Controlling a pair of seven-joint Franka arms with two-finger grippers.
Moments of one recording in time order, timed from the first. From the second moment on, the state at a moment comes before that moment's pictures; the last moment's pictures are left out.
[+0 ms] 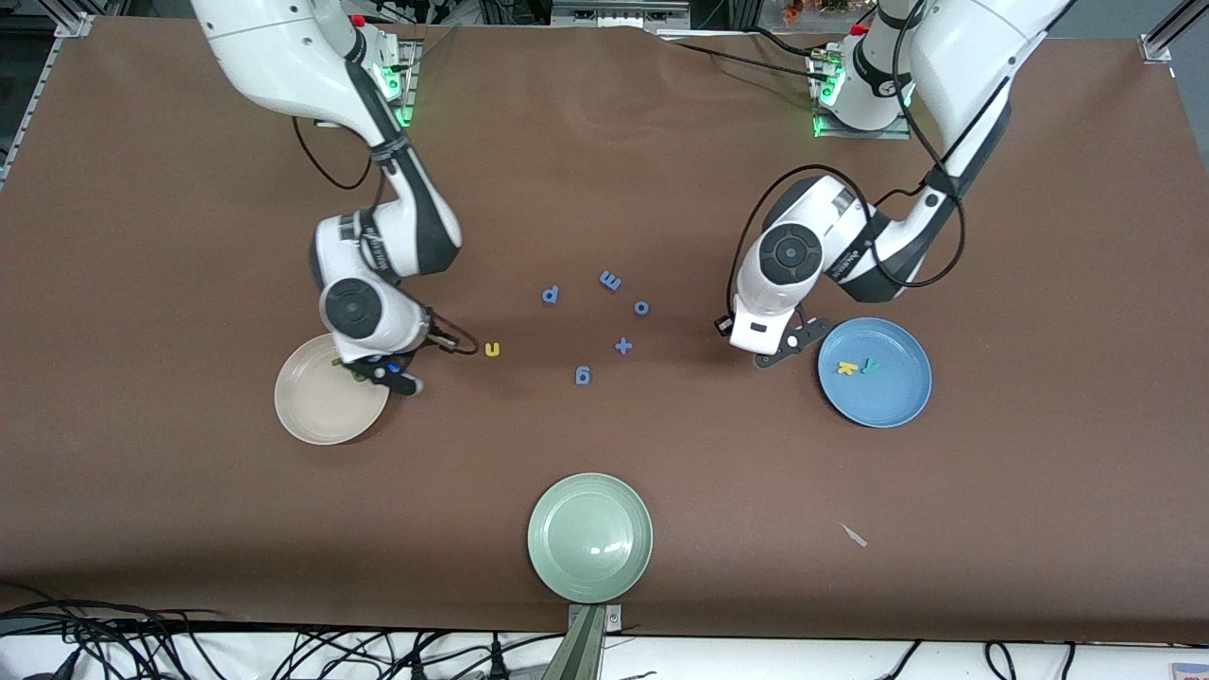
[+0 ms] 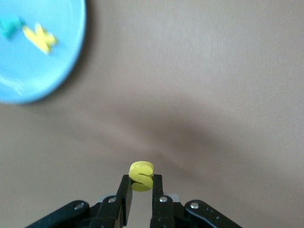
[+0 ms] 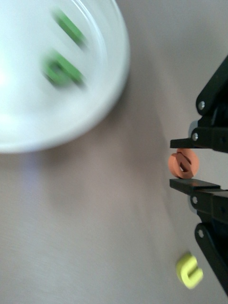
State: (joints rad) left arm 0.04 0.53 -0.55 -1.87 0.31 2.13 -1.11; right arm 0.53 0.57 -0.23 -1.79 0.15 2.10 0.56
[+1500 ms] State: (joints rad) left arm 0.31 0.51 -0.58 -1.67 0.38 1.91 -0.42; right arm 0.70 0.64 -0.28 -1.71 0.28 2.21 0.71
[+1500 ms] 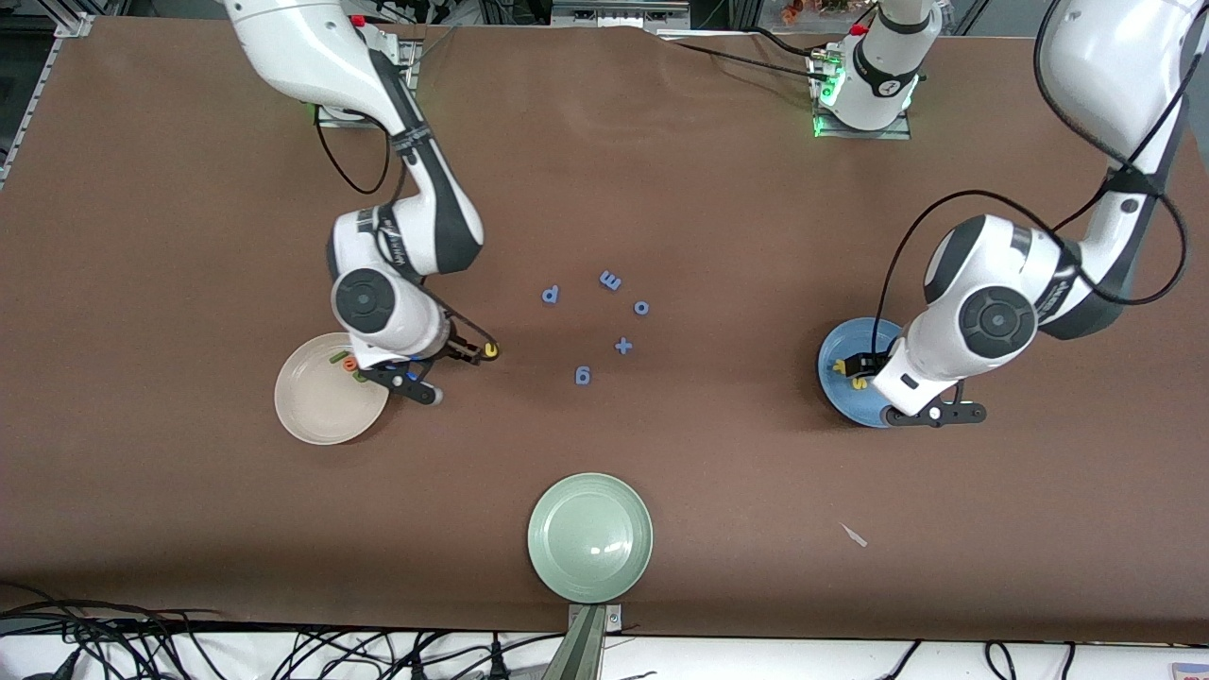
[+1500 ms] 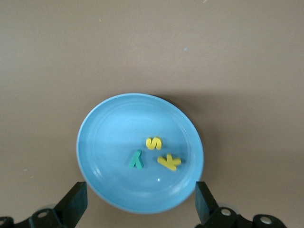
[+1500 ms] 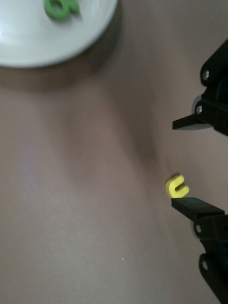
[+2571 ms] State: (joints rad) left arm 0.01 0.08 -0.14 -1.52 0.03 1.54 -0.07; right arm 0.77 0.72 -0.28 -1.71 0.28 2.30 0.85
